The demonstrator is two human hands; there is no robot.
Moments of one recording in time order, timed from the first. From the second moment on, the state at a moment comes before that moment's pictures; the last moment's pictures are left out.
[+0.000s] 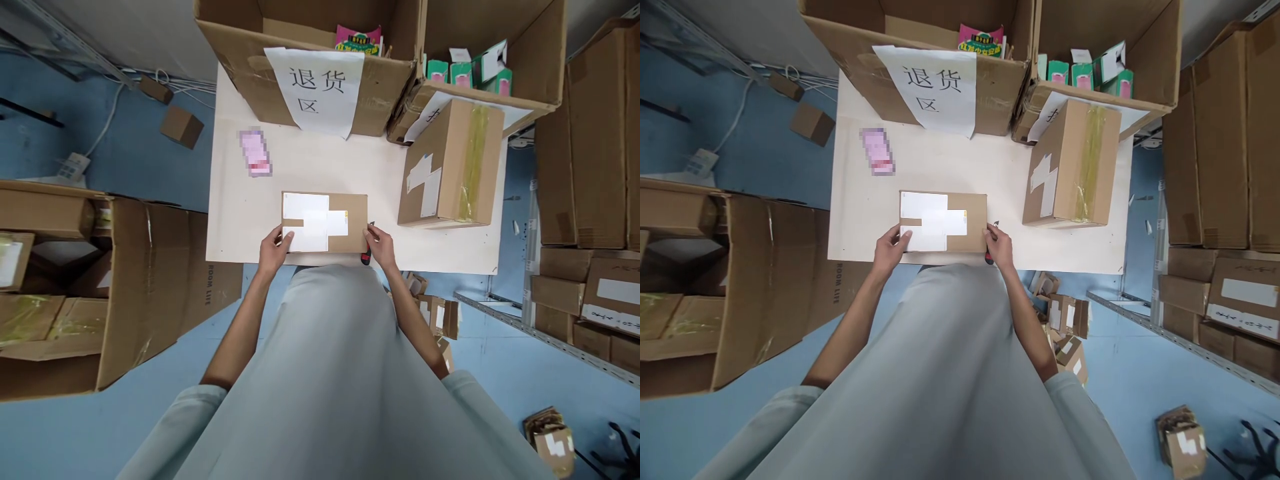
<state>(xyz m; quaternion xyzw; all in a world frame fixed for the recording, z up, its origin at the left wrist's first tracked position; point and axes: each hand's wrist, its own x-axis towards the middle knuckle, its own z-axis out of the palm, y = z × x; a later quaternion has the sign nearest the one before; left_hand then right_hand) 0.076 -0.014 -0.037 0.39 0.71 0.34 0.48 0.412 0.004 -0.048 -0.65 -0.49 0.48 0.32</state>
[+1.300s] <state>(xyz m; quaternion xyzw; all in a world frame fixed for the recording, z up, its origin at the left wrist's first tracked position) 0.063 -0.013 -0.025 0.42 0.66 0.33 0.52 0.410 -0.023 -0.051 -0.72 -0.48 0.38 0.33</state>
